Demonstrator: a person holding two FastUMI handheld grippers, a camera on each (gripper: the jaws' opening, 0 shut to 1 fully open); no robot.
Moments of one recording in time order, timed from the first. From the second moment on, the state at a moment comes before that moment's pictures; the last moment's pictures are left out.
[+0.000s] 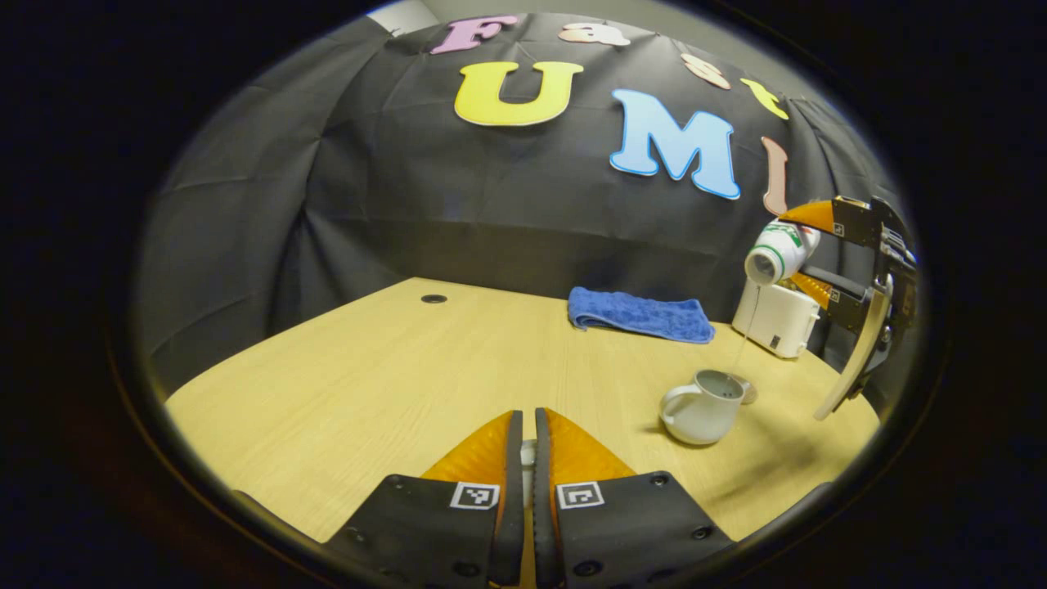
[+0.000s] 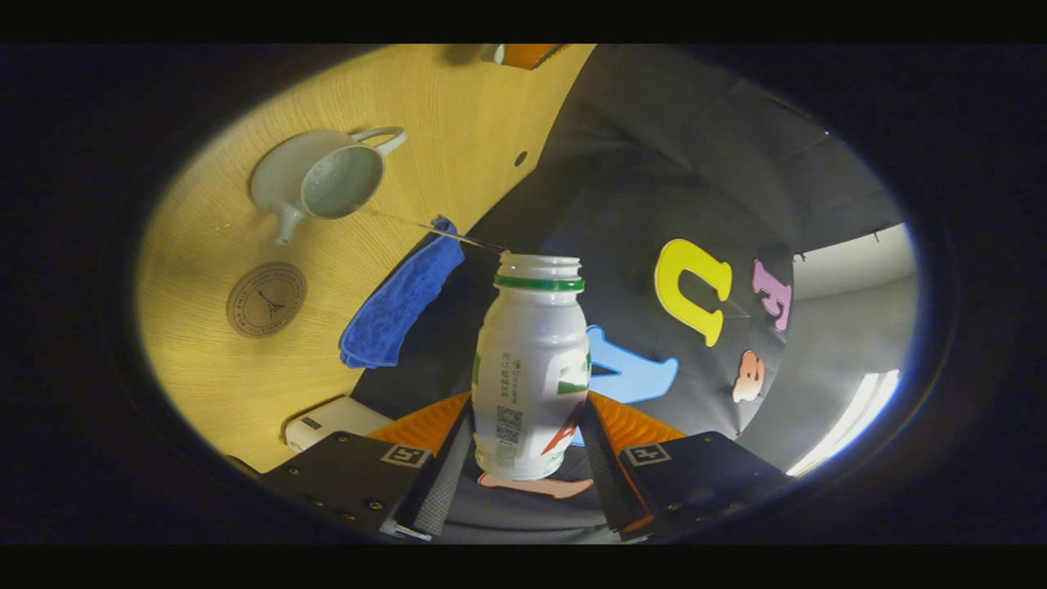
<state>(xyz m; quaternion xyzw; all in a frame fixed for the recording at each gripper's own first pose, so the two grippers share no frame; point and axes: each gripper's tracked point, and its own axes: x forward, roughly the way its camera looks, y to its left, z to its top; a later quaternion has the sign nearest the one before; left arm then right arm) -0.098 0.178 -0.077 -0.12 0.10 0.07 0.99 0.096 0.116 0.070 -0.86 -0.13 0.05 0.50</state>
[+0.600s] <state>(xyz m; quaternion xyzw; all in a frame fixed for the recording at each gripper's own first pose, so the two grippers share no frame) -0.095 0.175 -0.077 -0.12 0.10 0.07 0.99 0.098 0.115 0.067 -0.85 -0.13 0.06 0.51</state>
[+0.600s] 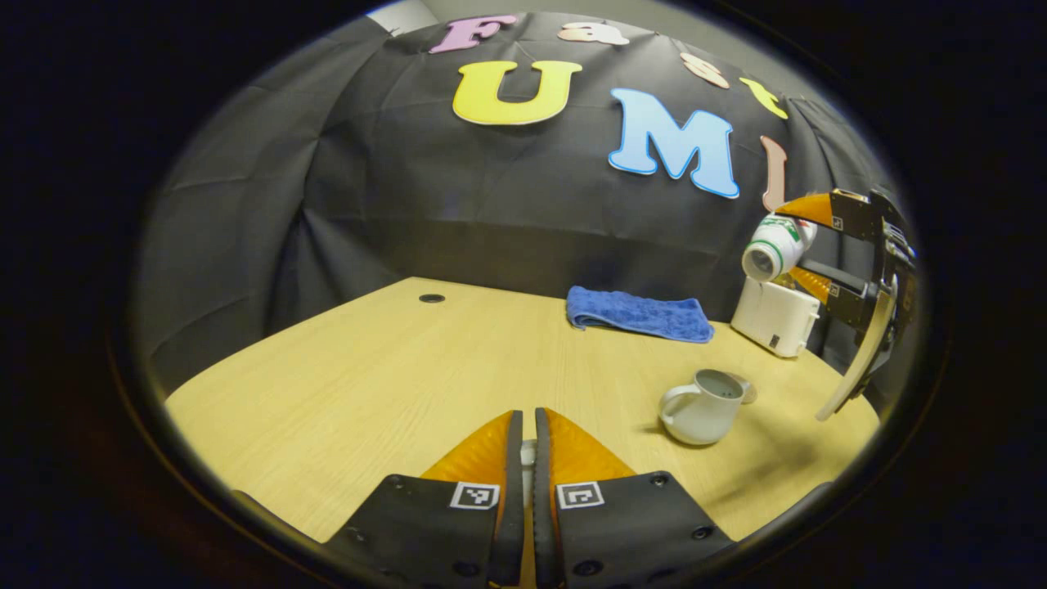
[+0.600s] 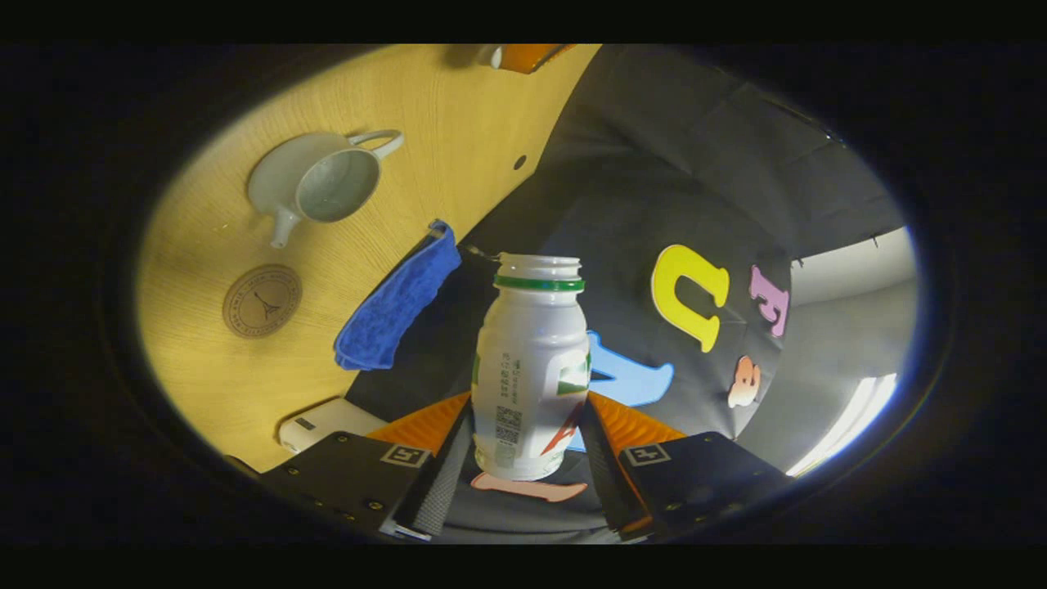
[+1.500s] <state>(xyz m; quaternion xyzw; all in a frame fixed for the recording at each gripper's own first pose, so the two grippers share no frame) -0.062 0.122 -0.020 -0.09 0.05 0.01 0.99 0.081 0.068 -0.021 -0.51 0.05 0.13 0.85</state>
